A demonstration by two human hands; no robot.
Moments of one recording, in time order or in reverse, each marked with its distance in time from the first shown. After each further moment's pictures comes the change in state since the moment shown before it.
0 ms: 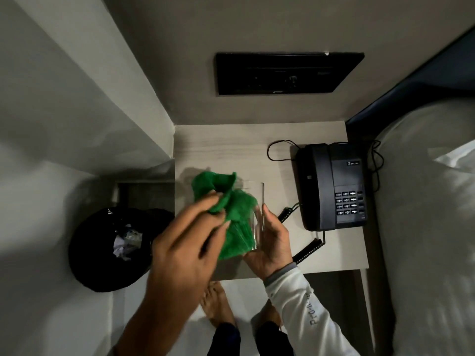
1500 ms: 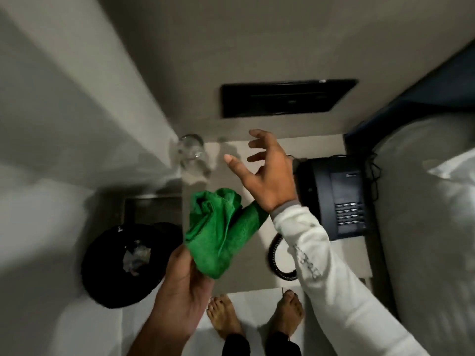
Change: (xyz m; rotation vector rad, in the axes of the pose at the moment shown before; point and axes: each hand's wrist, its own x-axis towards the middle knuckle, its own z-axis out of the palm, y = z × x) left_hand 0.000 -0.010 0.000 -1.528 0.215 -1.298; right_hand 0.027 -0.073 0.126 -1.485 0.239 -0.928
